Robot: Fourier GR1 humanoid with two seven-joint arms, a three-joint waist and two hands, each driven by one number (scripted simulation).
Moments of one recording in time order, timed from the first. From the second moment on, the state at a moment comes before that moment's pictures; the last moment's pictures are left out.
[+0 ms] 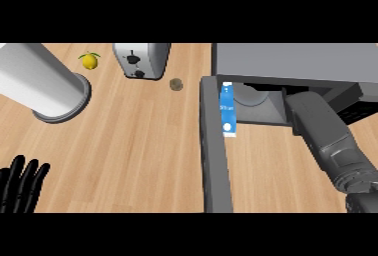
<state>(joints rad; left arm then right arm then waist) 0.51 0.02 -0.10 -2.37 -0.03 -0.14 0.00 -1.04 -0.24 -0.25 -0.13 0.28 -0.51 -0.67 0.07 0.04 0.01</state>
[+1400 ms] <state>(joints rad) 0.56 0.00 -0.19 -2.35 -0.07 -0.08 -0.04 -0.77 -0.14 -0.29 -0.28 0.16 -0.10 -0.79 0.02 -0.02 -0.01</state>
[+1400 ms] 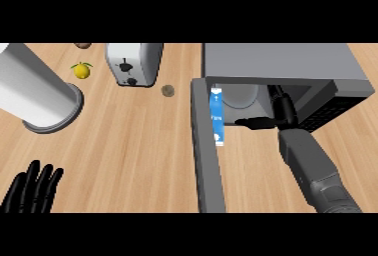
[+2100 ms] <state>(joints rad) 0.50 0.09 -0.26 -2.30 -0.03 -0.21 0.00 -0.39 -0.10 -0.26 -0.44 0.09 0.14 -0.91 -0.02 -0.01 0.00</state>
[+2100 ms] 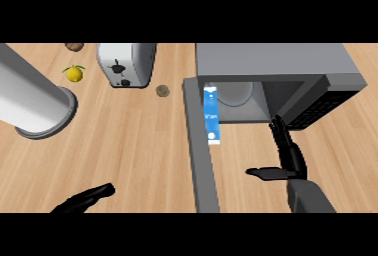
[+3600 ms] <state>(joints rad) -0.16 0.00 -0.66 -1.60 -0.19 -0.10 0.09 0.32 -0.19 -0.15 -1.25 -0.12 0.37 -0.81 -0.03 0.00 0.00</state>
